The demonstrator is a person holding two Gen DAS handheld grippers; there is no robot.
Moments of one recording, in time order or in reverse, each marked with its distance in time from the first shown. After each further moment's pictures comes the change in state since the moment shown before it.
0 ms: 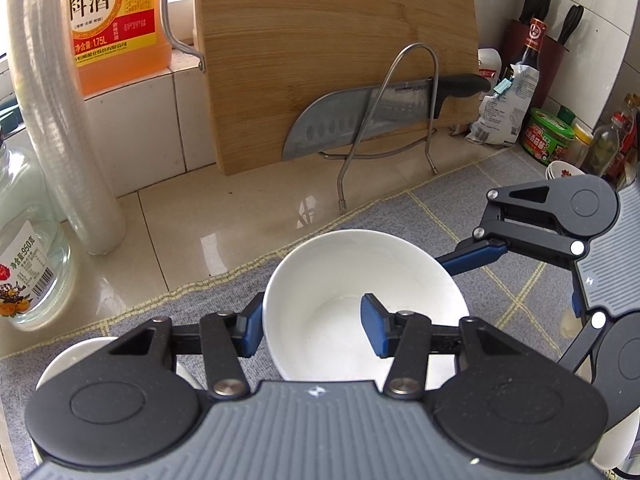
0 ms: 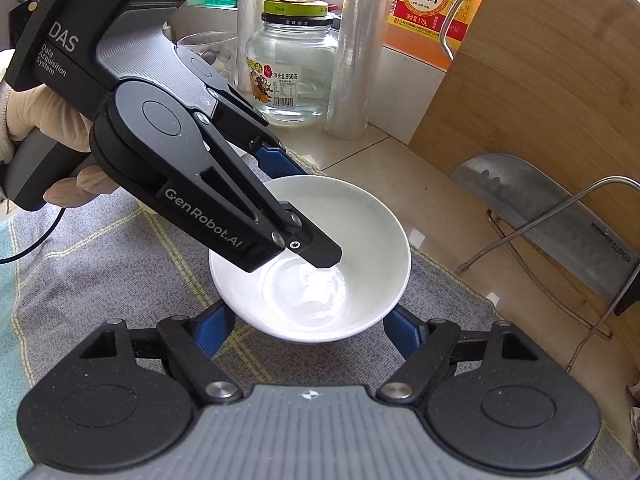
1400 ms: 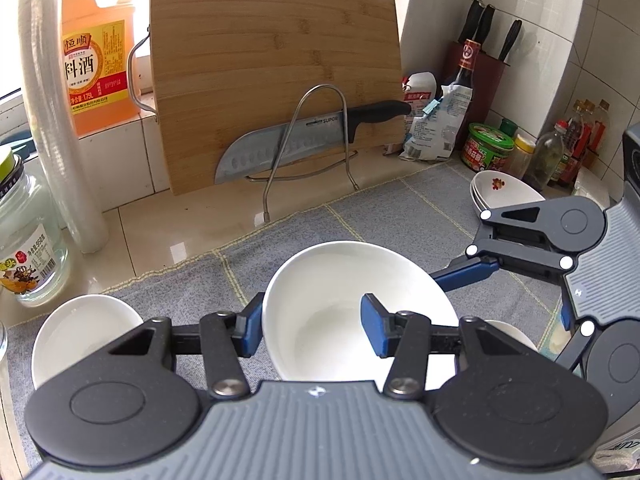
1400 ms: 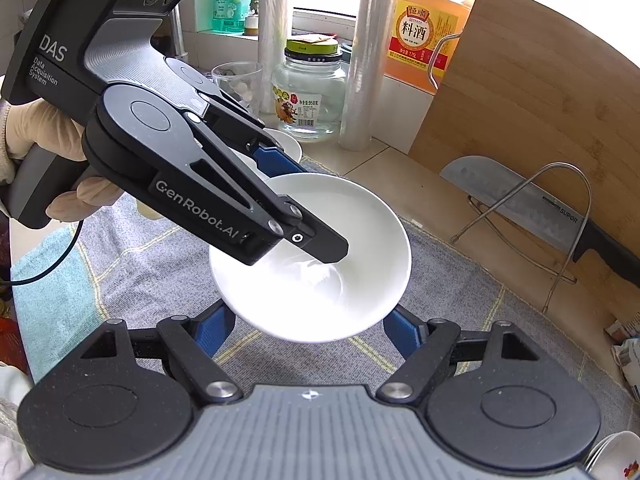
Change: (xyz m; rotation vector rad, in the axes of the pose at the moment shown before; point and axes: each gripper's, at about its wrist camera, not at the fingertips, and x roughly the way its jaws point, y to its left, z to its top) left arm -0.077 -0.067 -0.020 0.017 -0.072 -0.042; right arm -0.082 0.044 -0.026 0.059 -0.039 -0.026
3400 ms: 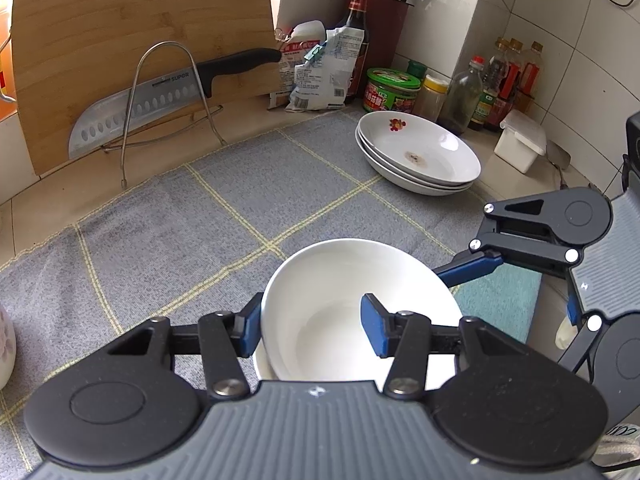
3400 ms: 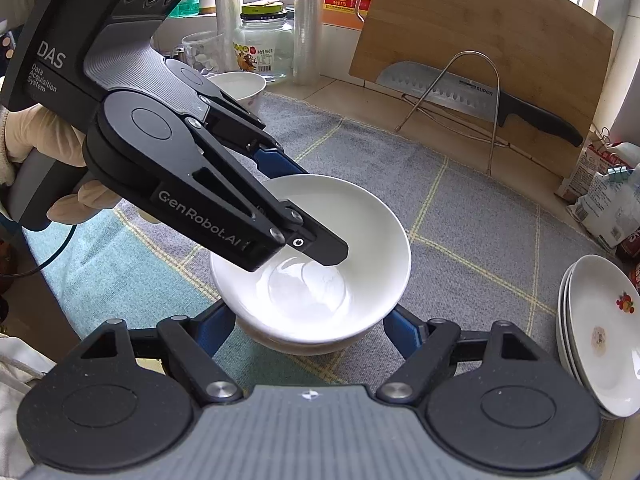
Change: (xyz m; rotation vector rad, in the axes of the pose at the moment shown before) left arm 0.025 -0.107 -0.025 0.105 0.085 -0.147; right arm -0.074 0.020 -0.093 0.166 0.072 -0.092
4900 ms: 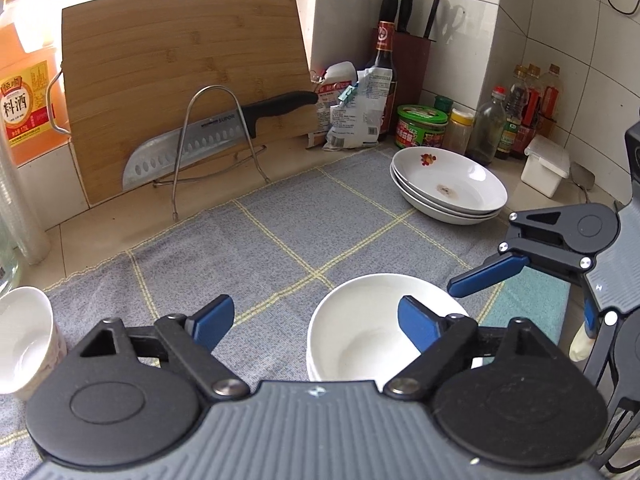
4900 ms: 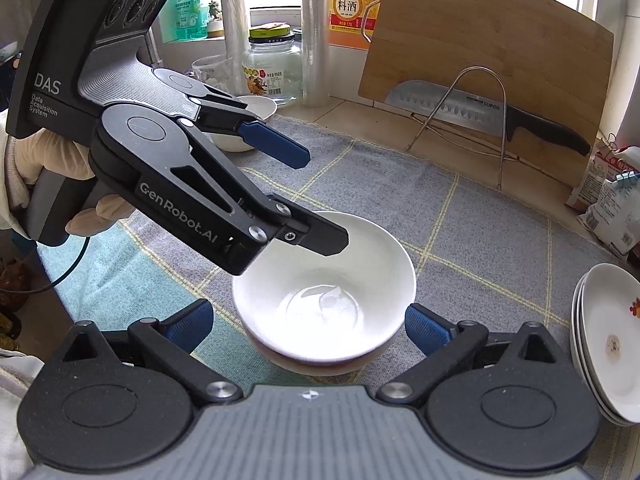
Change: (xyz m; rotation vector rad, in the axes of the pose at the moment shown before) left arm -0.029 0.010 -0.008 0.003 -0.128 0.124; right arm -0.004 0.002 0.002 0.021 -0.070 0.043
